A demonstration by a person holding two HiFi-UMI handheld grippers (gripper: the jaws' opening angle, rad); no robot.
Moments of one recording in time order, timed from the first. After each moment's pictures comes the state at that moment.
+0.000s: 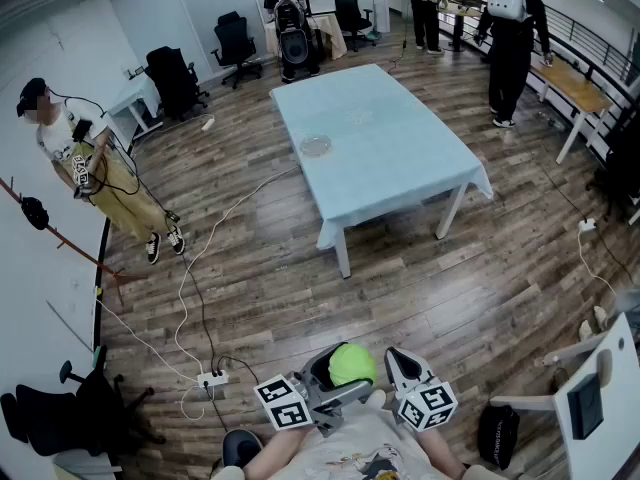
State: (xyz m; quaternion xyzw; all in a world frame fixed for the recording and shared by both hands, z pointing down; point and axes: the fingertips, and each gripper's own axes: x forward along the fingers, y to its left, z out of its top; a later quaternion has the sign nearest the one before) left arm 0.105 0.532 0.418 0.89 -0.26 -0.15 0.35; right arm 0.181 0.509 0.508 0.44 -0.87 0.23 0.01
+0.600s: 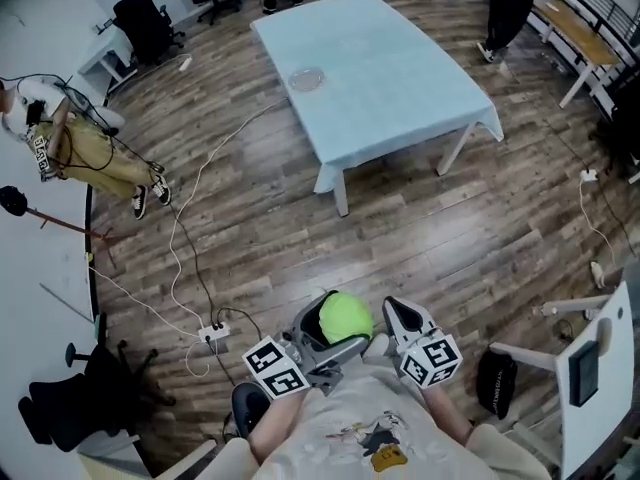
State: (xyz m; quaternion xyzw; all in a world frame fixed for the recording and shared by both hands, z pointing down) left arm 0.068 0.479 0.422 0.88 -0.30 -0.17 0.34; right arm 0.155 0.464 0.522 0.43 -0.87 0.24 0.04
